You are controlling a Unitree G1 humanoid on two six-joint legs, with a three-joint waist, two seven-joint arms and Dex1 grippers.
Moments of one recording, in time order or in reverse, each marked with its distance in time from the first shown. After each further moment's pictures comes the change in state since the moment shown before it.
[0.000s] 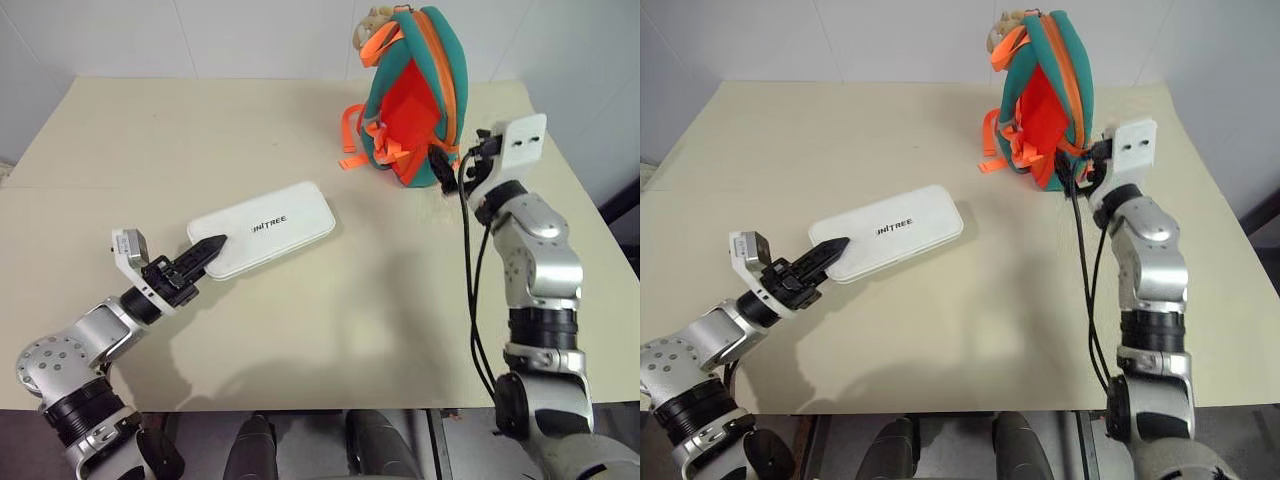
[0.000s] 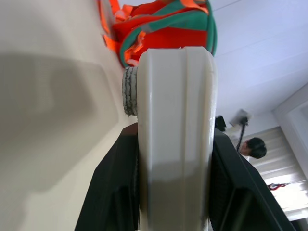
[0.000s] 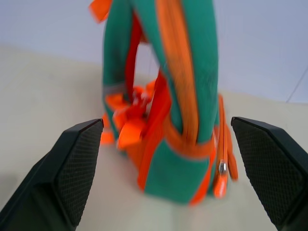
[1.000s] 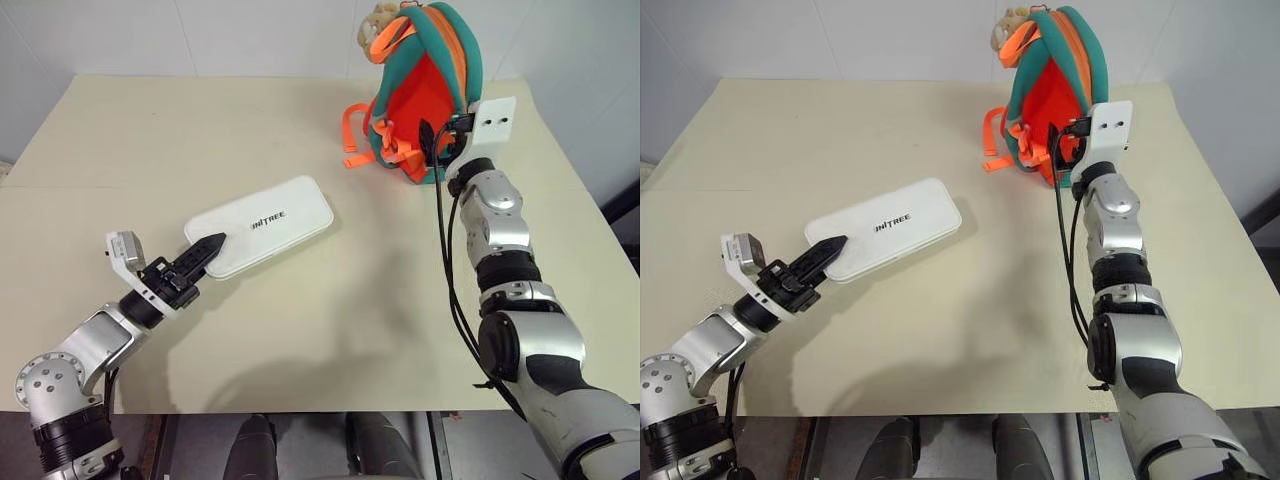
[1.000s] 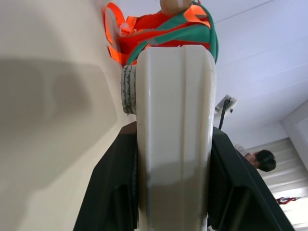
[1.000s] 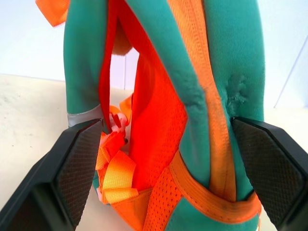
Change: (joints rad) left arm 0.195 0.120 -0.242 -0.087 -0.366 -0.321 0.202; right arm -0.212 0.009 0.021 0.552 -0.050 -0.407 -0.087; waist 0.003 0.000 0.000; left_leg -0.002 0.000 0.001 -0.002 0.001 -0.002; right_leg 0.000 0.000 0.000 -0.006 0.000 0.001
